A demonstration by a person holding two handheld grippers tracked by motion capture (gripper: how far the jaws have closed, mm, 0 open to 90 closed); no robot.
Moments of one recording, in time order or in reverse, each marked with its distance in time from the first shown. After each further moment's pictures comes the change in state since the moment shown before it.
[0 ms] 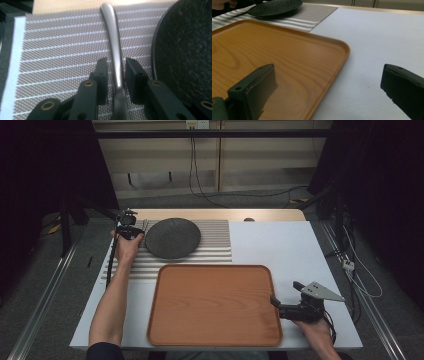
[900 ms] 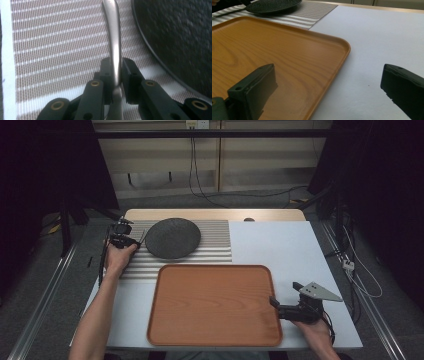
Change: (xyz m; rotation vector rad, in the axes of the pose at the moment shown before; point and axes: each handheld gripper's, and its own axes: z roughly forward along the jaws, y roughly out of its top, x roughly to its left) left arm 0.004 -0.031 -0.037 0.110 -0.094 0.082; right arm 0.003 -0.001 0.002 0.016 -0.010 -0.012
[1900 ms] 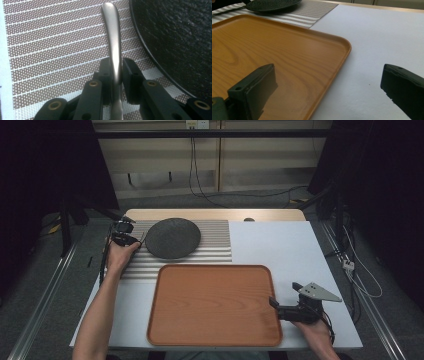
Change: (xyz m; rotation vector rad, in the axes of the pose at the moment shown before) left arm -0.002 0.011 0.006 0.043 0.003 0.018; right arm 0.002 0.000 0.000 0.008 -0.001 -0.003
